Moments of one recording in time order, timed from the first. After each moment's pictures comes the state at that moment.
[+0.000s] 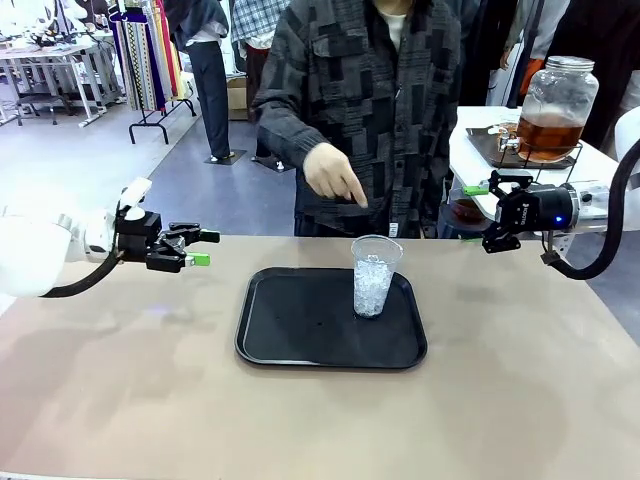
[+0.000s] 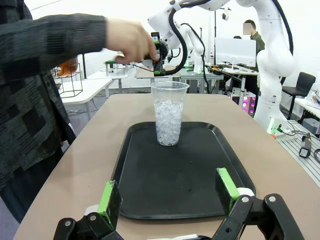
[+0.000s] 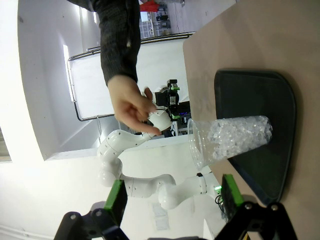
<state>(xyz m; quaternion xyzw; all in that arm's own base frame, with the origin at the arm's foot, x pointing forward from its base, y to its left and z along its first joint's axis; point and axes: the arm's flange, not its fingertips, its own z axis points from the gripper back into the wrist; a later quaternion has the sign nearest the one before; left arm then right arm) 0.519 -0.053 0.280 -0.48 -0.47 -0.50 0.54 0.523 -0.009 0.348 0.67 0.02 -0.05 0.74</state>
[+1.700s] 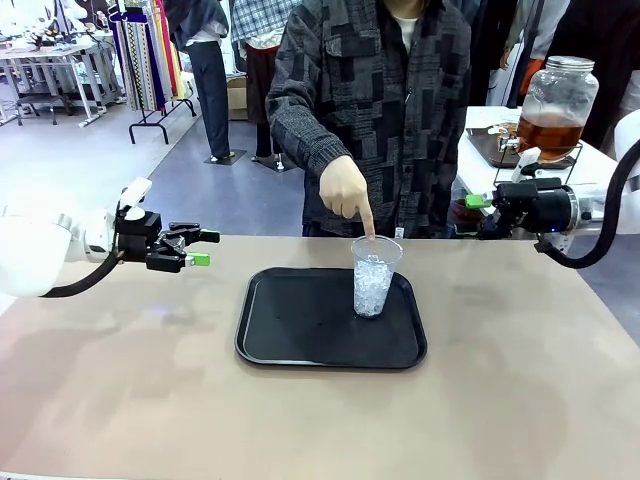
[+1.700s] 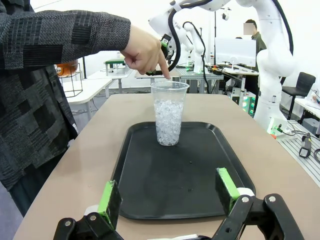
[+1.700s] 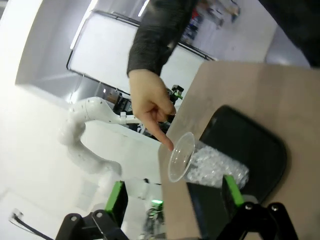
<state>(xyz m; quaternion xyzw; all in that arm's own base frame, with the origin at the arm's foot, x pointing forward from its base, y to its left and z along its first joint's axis) 0.519 -0.053 0.280 -0.48 -0.47 -0.50 0.54 0.520 -0.006 0.344 0.65 -0.20 0.17 0.72</state>
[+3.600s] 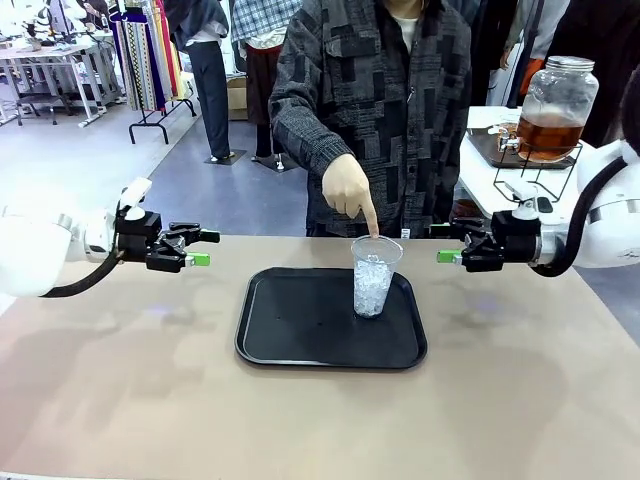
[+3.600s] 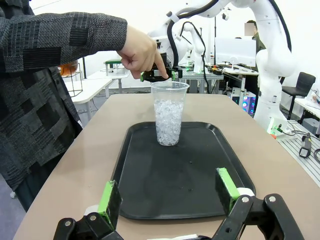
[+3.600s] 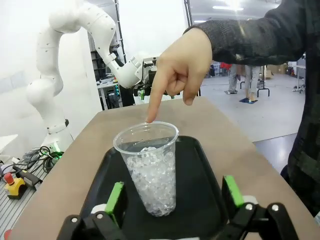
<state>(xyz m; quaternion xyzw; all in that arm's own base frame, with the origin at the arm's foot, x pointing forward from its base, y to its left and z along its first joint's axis) 0.519 -0.053 0.280 -0.48 -0.47 -0.50 0.54 0.514 0.034 0.282 0.48 -0.48 0.48 0.55</state>
